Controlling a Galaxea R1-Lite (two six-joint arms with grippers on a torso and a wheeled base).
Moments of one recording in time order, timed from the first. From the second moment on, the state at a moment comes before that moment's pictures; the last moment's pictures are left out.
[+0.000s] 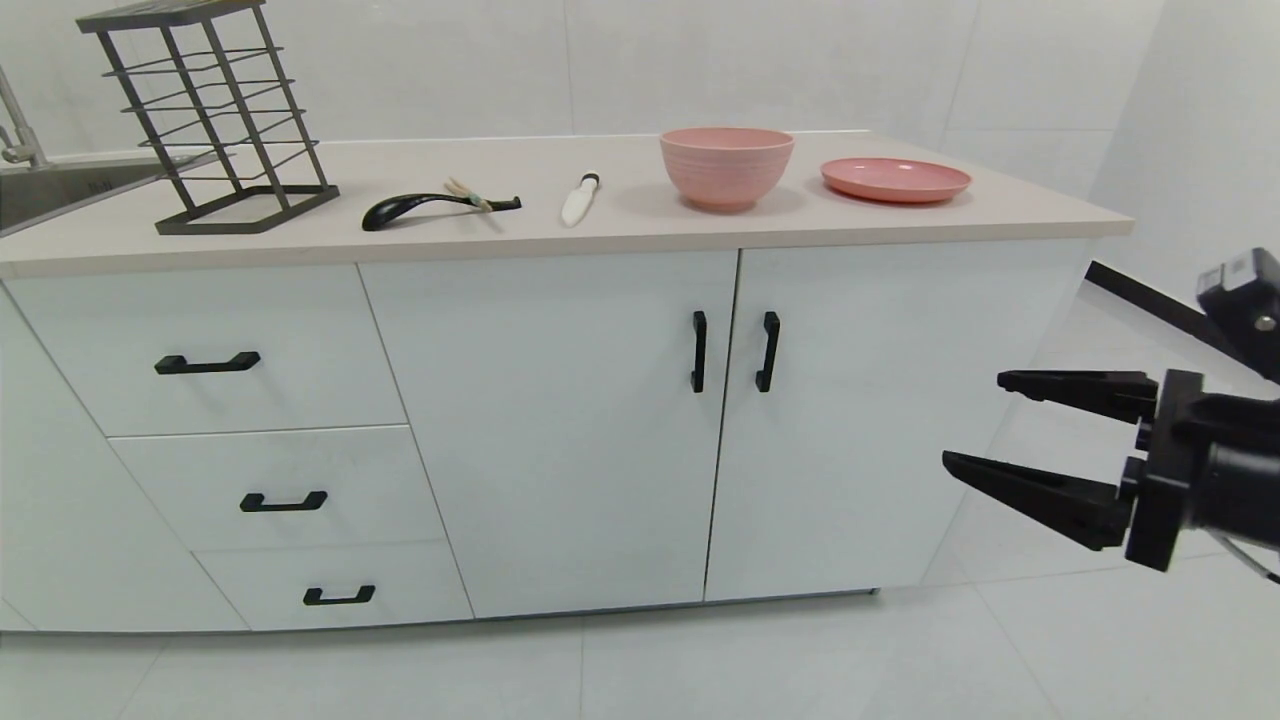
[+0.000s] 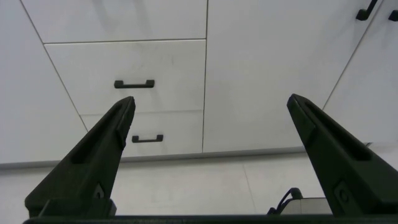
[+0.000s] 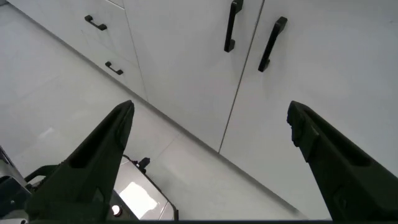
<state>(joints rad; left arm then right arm) 0.00 0.00 0.00 0.00 -0.02 0.00 0.34 1.25 -0.60 -0.36 0.39 -0.16</state>
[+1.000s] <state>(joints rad) 0.00 0.00 0.00 0.00 -0.02 0.00 0.36 1.79 -0.64 -0.90 0.54 -0.21</state>
